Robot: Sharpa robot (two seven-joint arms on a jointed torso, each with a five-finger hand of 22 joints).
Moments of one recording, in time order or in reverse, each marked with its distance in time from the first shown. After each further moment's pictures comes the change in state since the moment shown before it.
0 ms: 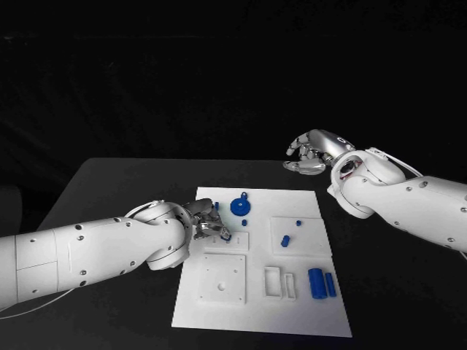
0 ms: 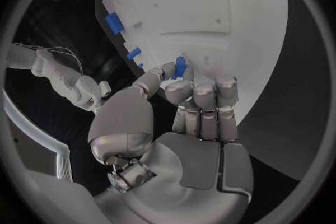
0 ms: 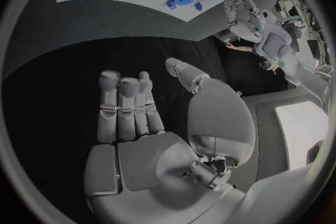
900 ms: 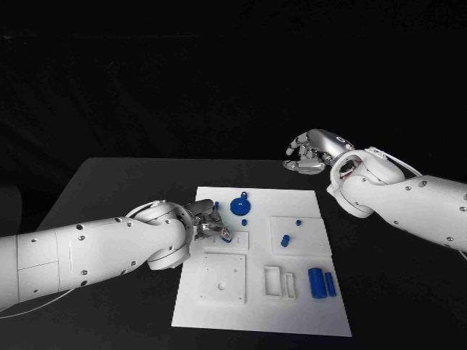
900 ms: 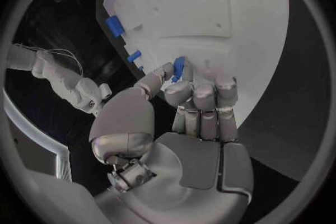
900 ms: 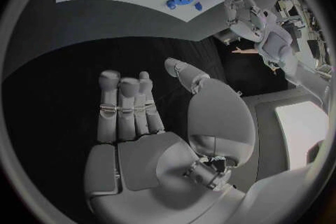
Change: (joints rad) left arm -0.001 0.005 0.000 -0.001 -0.003 0.019 0.000; left_hand 0.001 0.012 0.004 0.005 -0.224 0.002 -0.002 0.017 0.000 -0.005 -0.005 0.035 0.000 -0.004 -0.004 0.027 0.002 0.018 -0.017 0.002 0.027 0.000; right arm 0.000 0.002 0.000 -0.002 0.000 0.002 -0.001; right_hand 0.000 0.000 0.000 0.000 0.057 -0.001 -0.002 0.000 0.002 0.000 0.000 0.008 -0.013 0.000 0.001 -0.004 0.005 0.000 0.003 0.004 -0.004 0.005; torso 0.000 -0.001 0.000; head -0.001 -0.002
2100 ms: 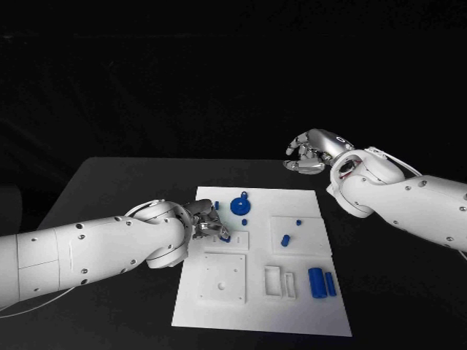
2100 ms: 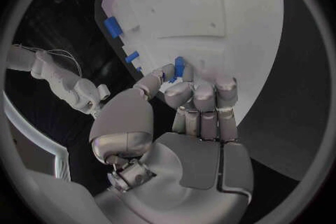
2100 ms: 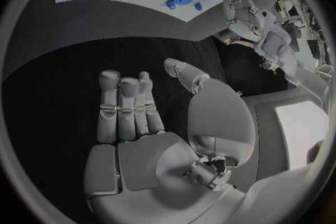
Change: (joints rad) left arm -0.001 -0.001 0.000 -0.013 -0.003 0.012 -0.003; left_hand -0.032 0.032 0.011 -0.006 0.190 0.001 -0.001 0.006 0.000 -0.003 -0.003 0.032 -0.008 -0.003 -0.003 0.031 0.001 -0.006 -0.009 0.009 0.018 0.000; right arm 0.000 0.002 0.000 -0.001 0.000 0.001 0.000; right_hand 0.000 0.000 0.000 0.000 0.048 0.003 0.000 0.000 0.002 -0.004 -0.004 0.008 -0.009 0.001 0.002 -0.004 0.003 0.000 0.005 -0.002 -0.004 0.005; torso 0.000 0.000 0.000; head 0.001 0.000
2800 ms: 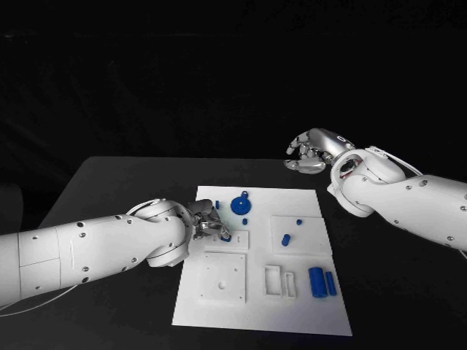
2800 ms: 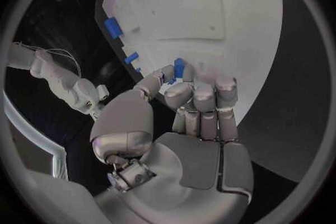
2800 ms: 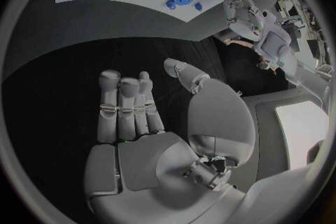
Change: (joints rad) left arm 0.001 0.003 0.001 -0.002 0.015 0.019 -0.007; left_hand -0.019 0.019 -0.005 -0.006 0.016 0.000 0.000 0.000 0.000 0.000 0.000 0.006 -0.002 0.000 0.000 0.000 0.000 0.008 0.000 0.000 0.005 0.000; right arm 0.000 0.001 0.000 -0.002 0.000 0.001 -0.001; right_hand 0.000 0.000 0.000 0.000 0.012 0.000 0.000 0.000 0.001 0.000 0.000 0.004 -0.003 0.002 -0.002 0.000 0.001 0.000 0.000 0.000 0.000 0.002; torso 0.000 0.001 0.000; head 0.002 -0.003
